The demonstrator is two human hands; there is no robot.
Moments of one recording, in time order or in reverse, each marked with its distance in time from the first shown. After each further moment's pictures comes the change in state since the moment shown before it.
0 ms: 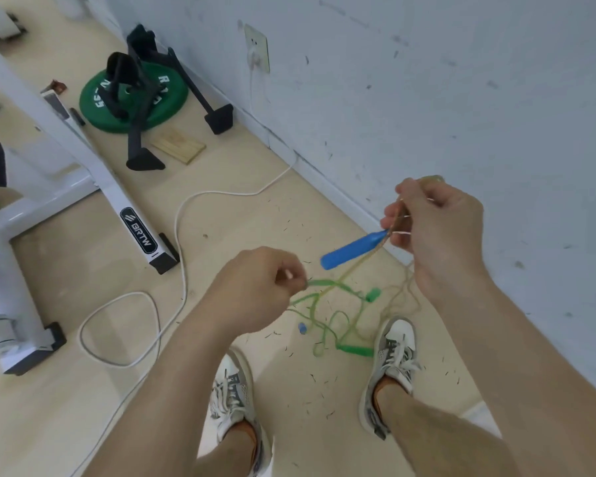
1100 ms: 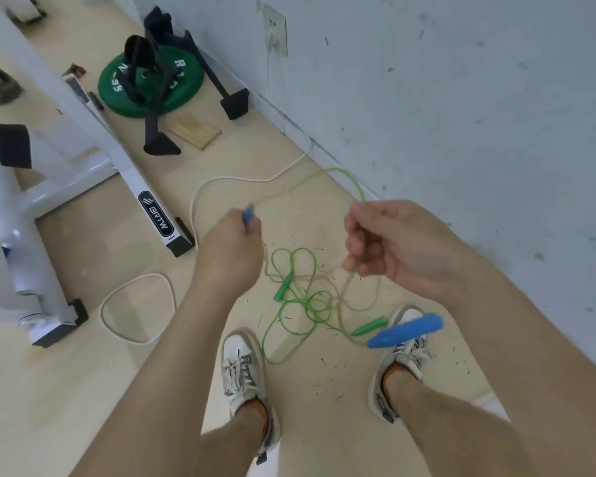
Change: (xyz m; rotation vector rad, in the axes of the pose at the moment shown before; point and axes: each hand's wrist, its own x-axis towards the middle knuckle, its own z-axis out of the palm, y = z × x) left_hand 0.005 -0.025 -0.011 -0.479 0.371 -0.312; right_hand -0.016 0.006 0.009 -0.028 -0.773 0.352
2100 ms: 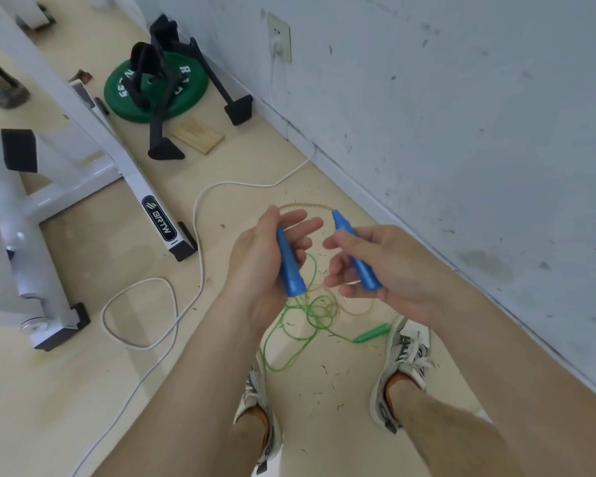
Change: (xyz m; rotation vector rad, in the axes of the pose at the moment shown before) left_hand -0.019 0.026 0.025 -0.860 -0.192 -0.241; right_hand 0.003 0.012 0.016 -0.123 0.056 0.083
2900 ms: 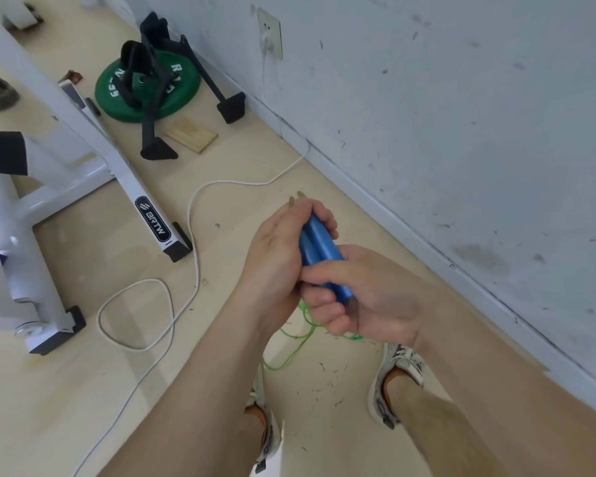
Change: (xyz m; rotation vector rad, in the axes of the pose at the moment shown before) left_hand -0.015 -0.005 0.020 0.188 -0.231 0.249; right_hand -0.011 0.005 0.015 0.174 -0.399 0.107
